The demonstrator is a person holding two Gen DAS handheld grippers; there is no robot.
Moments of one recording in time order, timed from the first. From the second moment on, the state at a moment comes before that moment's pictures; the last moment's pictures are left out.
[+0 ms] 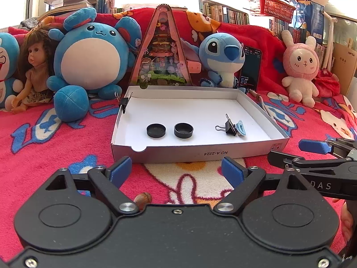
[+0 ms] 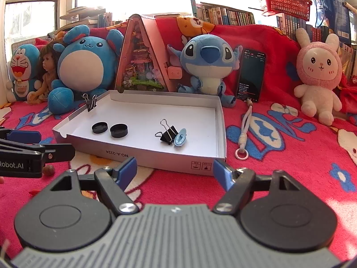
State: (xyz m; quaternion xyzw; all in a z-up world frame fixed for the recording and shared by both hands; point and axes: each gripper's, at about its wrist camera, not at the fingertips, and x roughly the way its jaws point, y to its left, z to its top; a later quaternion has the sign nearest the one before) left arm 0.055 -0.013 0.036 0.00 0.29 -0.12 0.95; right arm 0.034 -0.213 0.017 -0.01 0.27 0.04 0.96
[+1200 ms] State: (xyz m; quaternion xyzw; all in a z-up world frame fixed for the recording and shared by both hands) left arm -0.005 0.005 0.014 -0.03 0.34 -0.09 0.94; right arm -0.030 -0.207 -0.003 0.00 0.30 0.04 0.95
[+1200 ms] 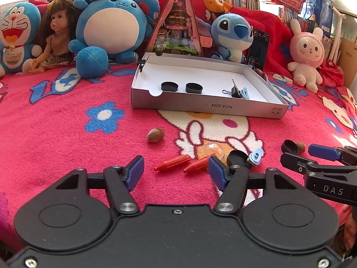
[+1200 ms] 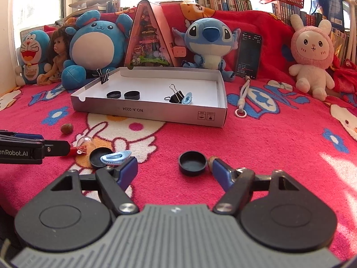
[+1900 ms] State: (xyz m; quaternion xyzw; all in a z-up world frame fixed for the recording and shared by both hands) left arm 0.005 0.016 0.001 0.01 0.35 -0.04 0.94; right arm -0.019 -0.217 -0.018 0.02 0.32 0.01 0.95
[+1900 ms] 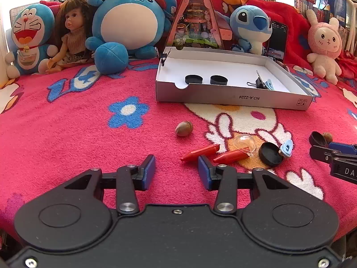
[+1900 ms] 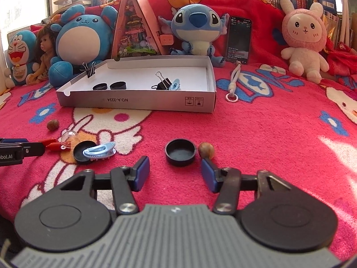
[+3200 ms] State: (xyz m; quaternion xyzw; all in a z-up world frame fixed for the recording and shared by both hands) left arm 0.011 -0.009 0.015 0.02 0.31 -0.06 0.95; right arm -0.010 -0.206 -0.012 0.00 0.30 0.00 0.95
